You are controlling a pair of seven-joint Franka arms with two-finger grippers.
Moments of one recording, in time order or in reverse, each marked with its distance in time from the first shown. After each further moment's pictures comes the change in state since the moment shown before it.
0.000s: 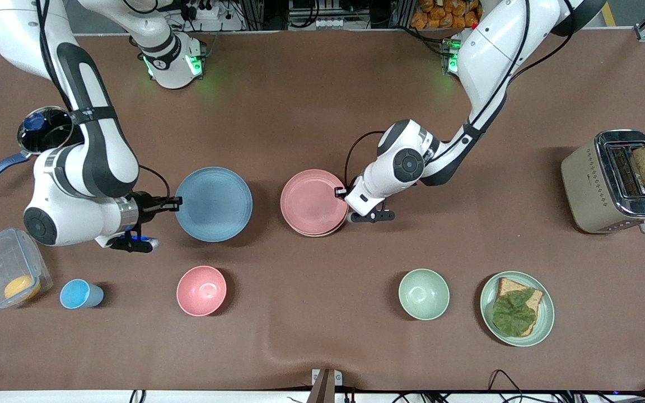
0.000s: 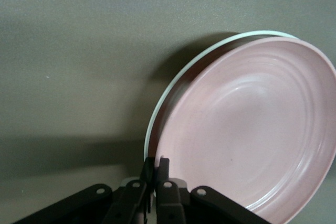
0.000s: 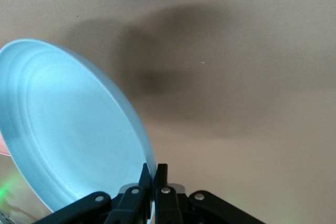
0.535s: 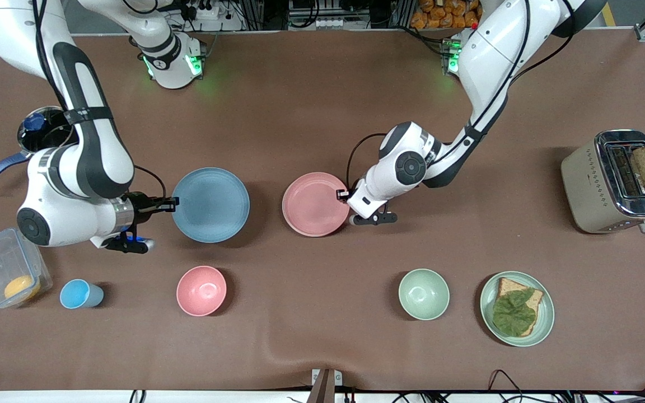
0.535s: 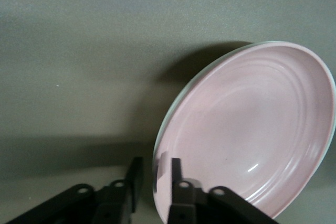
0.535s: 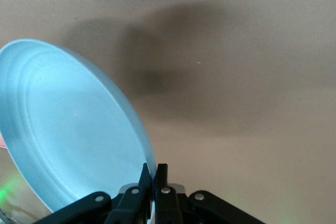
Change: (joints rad) left arm 0.000 0.005 0.013 0.006 0.000 0.000 0.000; right arm -0.003 0.000 -0.007 0.012 0.000 -0.016 0.000
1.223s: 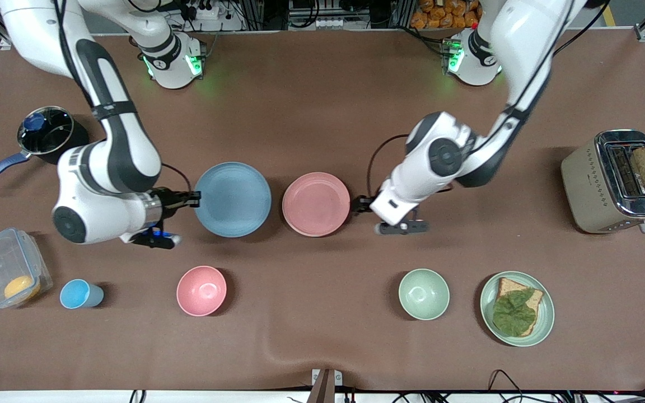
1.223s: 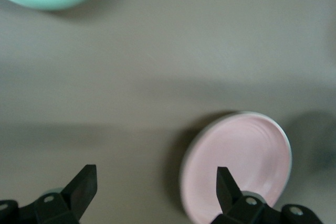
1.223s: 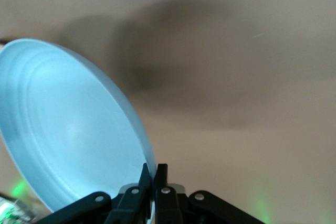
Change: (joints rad) left arm 0.153 -0.256 0.005 0.060 0.132 -0.238 0.001; right arm 0.118 0.020 0.010 0.001 0.086 -0.002 0.122
